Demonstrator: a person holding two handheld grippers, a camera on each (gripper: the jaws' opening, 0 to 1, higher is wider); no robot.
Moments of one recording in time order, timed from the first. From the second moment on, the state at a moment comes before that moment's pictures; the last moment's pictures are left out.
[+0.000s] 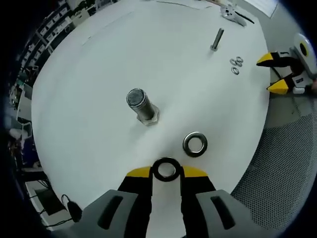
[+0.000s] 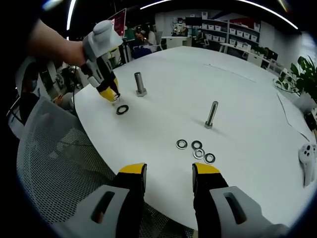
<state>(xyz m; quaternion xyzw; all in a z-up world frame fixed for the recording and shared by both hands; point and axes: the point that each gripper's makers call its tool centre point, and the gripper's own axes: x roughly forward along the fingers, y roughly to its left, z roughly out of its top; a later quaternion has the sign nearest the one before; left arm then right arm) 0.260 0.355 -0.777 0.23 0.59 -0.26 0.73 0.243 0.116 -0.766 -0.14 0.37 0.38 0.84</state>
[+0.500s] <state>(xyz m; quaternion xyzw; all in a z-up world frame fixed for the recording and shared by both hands) 0.292 0.357 -0.742 0.24 0.55 -0.26 0.75 0.242 0.116 -0.765 -0.14 0.37 0.38 0.83</state>
